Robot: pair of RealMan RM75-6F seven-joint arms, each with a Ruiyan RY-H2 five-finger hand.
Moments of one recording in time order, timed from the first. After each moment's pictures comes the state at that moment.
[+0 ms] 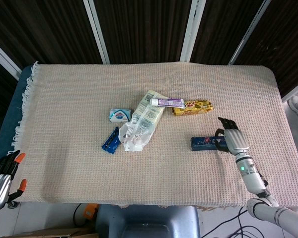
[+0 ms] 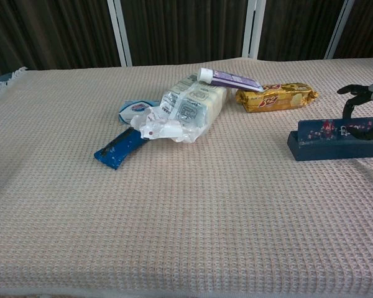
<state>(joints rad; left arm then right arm) -0.08 -1.06 0.02 -1.61 1.56 1.46 -0.04 0.51 -1.53 0.16 -1.07 -1.27 0.96 0.12</state>
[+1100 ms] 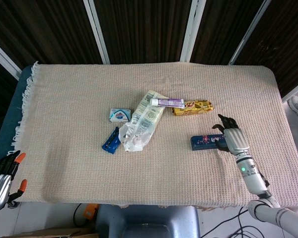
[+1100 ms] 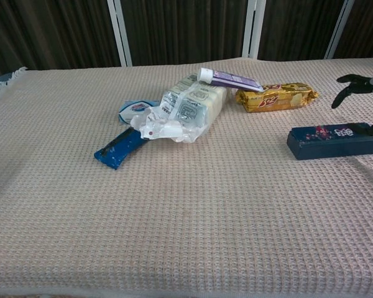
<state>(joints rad) -0.08 -1.06 0.02 -1.61 1.57 1.46 -0.05 0.49 -1.50 0.14 -1.09 -1.35 1.04 0.12</state>
